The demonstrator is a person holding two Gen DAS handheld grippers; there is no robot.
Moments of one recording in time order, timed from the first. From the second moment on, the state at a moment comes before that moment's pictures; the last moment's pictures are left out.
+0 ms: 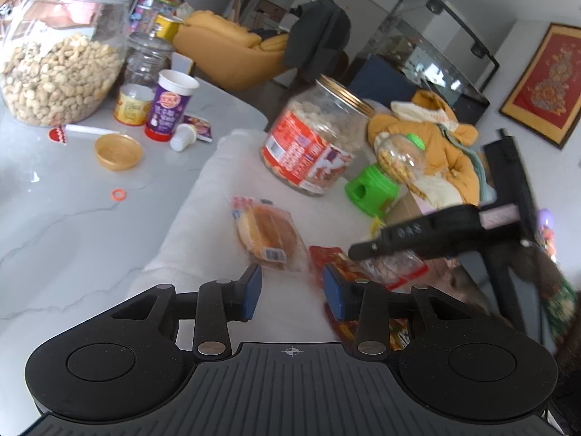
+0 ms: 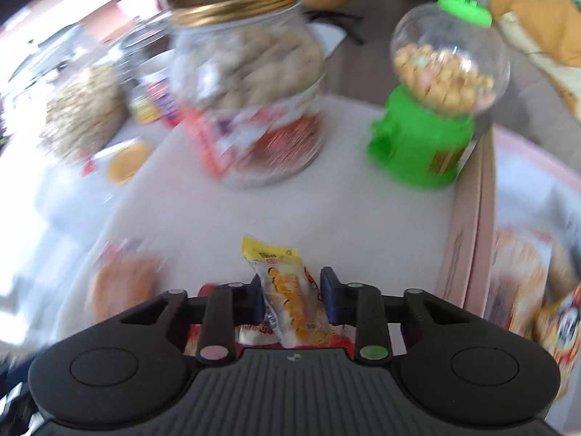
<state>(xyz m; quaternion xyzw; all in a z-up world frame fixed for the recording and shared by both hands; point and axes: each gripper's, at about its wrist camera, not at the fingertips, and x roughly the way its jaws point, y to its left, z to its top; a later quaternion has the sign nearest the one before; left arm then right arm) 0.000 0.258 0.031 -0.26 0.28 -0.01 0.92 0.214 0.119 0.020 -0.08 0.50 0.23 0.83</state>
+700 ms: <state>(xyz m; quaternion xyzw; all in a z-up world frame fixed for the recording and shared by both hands) 0.121 0.196 0.030 -0.16 0.35 -0.01 0.92 0.109 -0.060 0.024 0.00 0.44 0.23 0.87</state>
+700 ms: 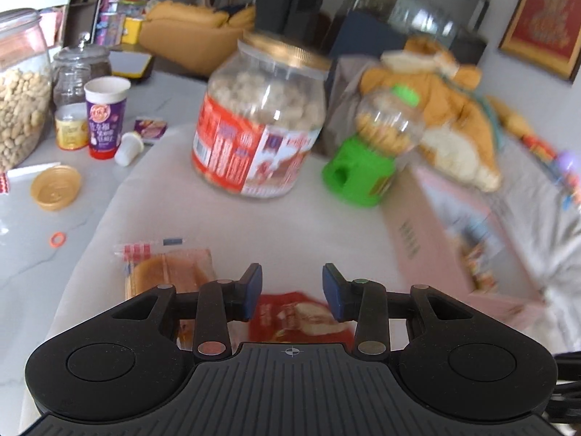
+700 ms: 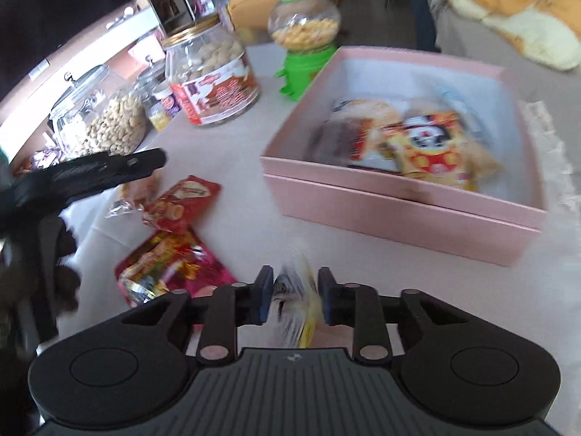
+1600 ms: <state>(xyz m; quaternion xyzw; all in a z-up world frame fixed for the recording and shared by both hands) -0.011 0.091 0.033 -0.03 0.43 -0.19 0.88 0.085 -0.110 -0.022 0.05 0.34 0.19 0.92</state>
